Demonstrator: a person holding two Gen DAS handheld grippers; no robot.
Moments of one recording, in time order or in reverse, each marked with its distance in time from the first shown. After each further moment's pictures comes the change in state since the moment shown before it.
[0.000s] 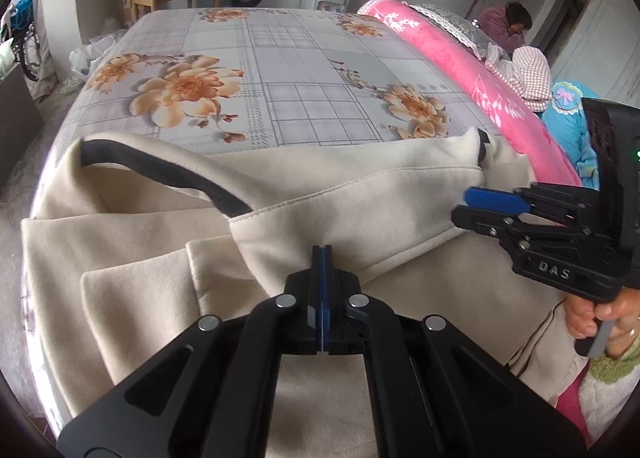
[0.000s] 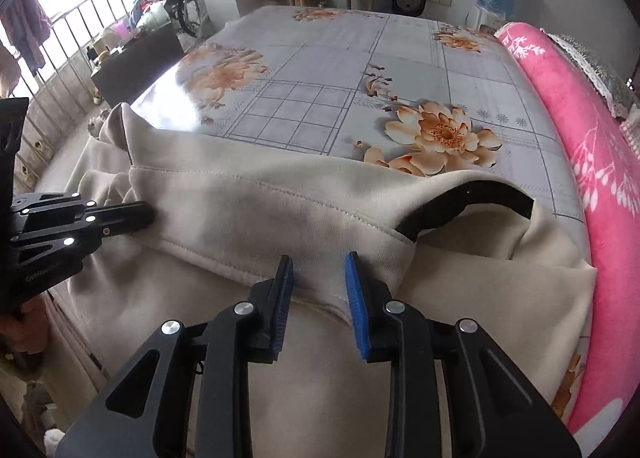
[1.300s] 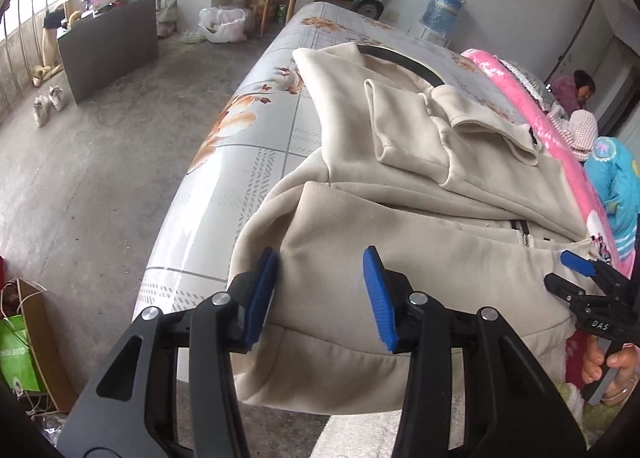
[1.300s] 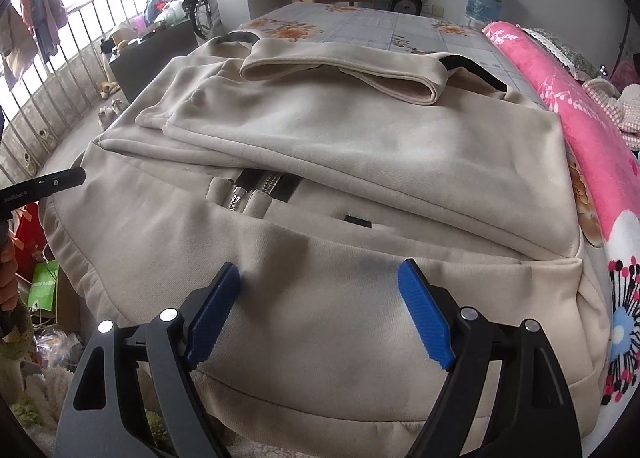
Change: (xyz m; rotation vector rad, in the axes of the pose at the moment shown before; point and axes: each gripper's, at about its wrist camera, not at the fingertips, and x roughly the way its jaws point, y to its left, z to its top) left arm -0.134 0.101 -0.189 -0.294 -0.118 0.186; right arm -0.064 0.081 -0.162 0.003 -0.075 -0.028
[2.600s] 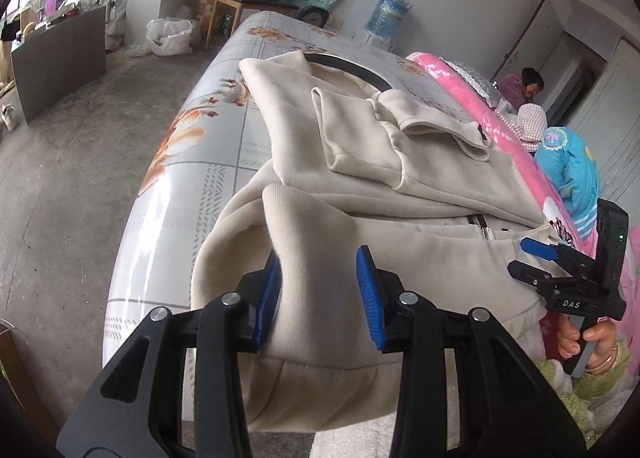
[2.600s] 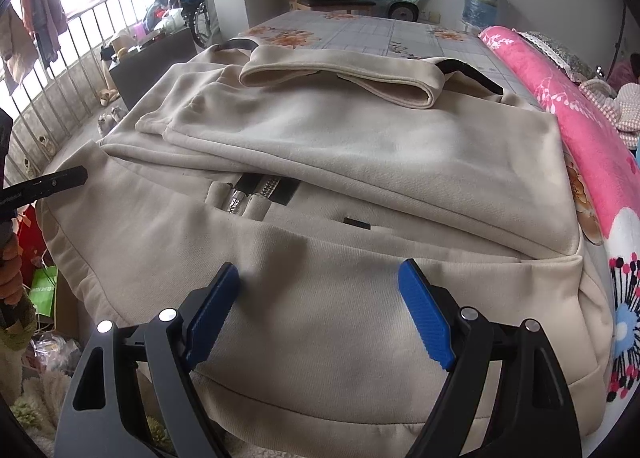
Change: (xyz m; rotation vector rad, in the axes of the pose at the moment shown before) left arm 0.009 0.000 0.001 0.081 -0.042 -0.188; right arm -0.001 -0.001 -0.003 0.005 -0.035 0.000
